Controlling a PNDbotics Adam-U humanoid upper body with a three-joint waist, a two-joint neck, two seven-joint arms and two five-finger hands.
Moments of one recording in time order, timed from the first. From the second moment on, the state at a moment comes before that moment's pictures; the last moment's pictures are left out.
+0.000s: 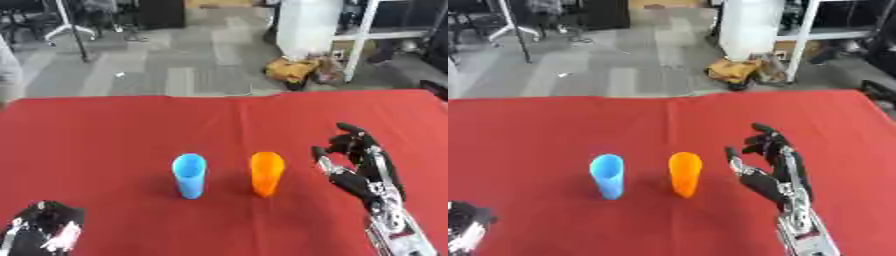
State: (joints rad) left arm -0.18 0.18 -0.06 -1.67 0.18 -0.12 -0.05; right arm -0.33 -0.22 -0.05 -1.56 0.01 -0.15 -0.18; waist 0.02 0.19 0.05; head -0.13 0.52
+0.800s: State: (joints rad) left arm -0.20 0.20 -0.09 -1.67 0.17 -0.12 -0.08; right arm -0.38 -0.26 -0.02 -1.44 0.04 -0.16 -0.03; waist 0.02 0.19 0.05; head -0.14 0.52
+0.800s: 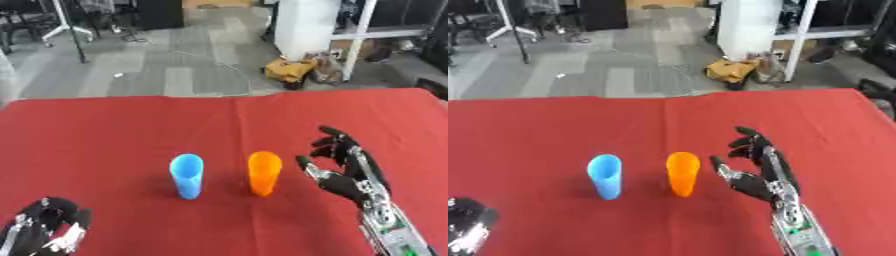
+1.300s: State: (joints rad) left arm -0.22 0.21 -0.11 -1.67 0.17 -0.12 -0.10; right arm -0.41 -0.26 0.00 -1.37 0.10 -0.18 0.01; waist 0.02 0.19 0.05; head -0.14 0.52
